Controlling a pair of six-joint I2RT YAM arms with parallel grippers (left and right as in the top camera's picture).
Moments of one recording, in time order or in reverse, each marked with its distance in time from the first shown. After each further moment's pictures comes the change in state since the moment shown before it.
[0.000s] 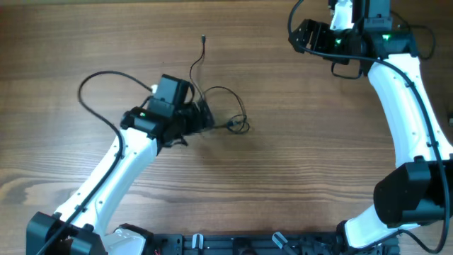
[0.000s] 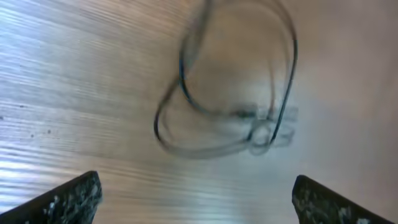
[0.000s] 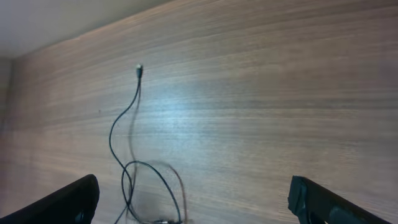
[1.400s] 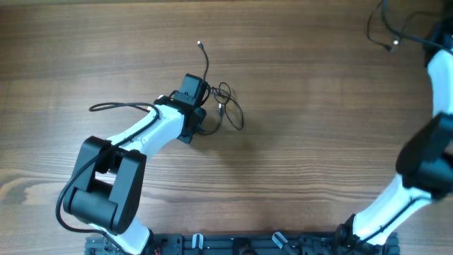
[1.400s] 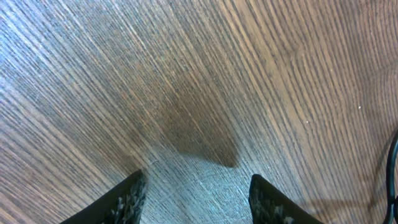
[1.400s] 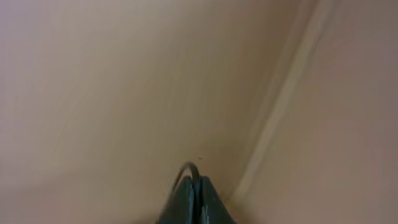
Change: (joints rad) left arm -0.027 0.381 0.021 0.170 -0.226 -0.652; right arm -0.444 0.286 0.097 1.051 0.498 -0.461
